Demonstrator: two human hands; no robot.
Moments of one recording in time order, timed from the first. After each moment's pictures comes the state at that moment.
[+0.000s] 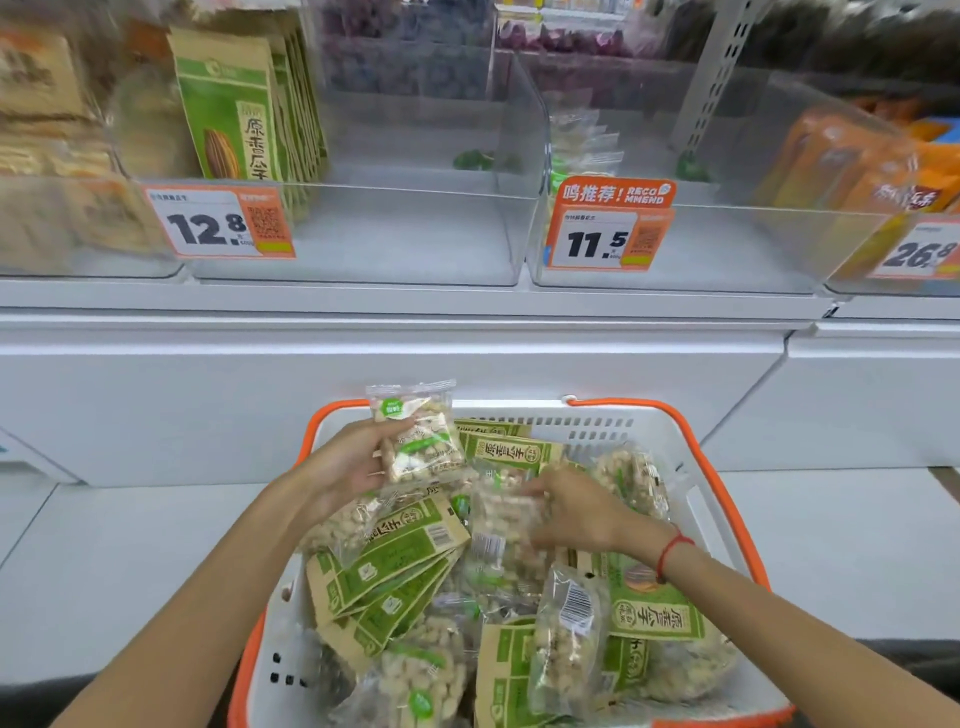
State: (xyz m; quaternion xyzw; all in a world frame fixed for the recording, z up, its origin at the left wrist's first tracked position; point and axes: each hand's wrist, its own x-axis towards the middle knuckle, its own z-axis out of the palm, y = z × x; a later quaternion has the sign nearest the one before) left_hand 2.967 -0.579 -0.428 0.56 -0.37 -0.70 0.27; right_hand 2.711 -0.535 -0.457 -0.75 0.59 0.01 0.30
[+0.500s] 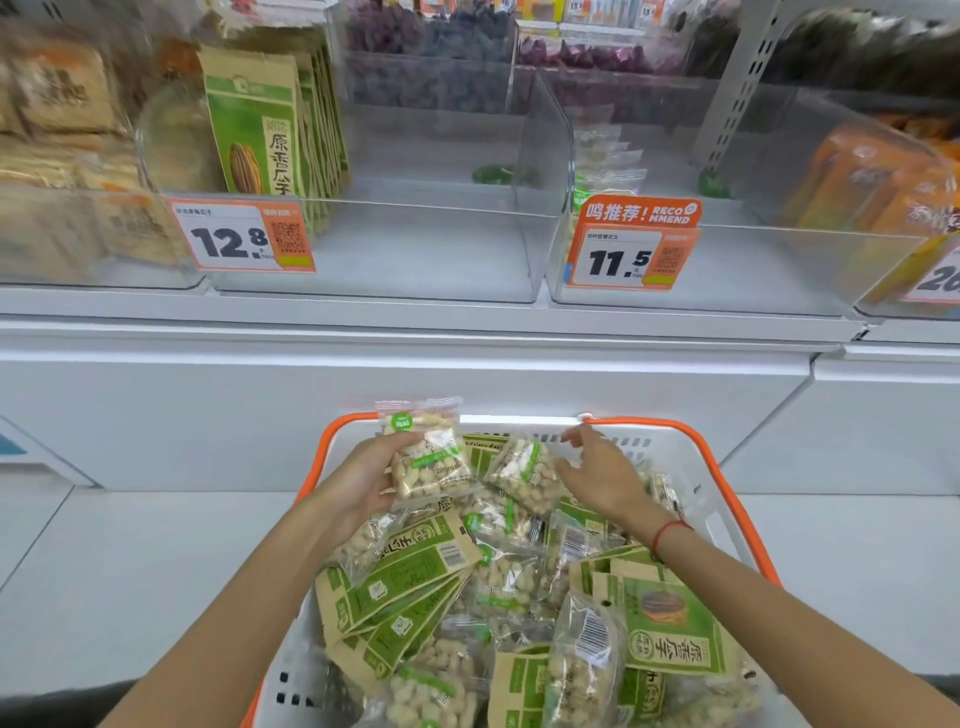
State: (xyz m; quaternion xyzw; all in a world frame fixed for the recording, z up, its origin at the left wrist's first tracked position) left_hand 2.961 -0.579 -0.439 0.57 -0.34 -0.67 0.32; right_hand 2.704 -0.577 -0.461 -0.65 0.71 -0.13 0.25
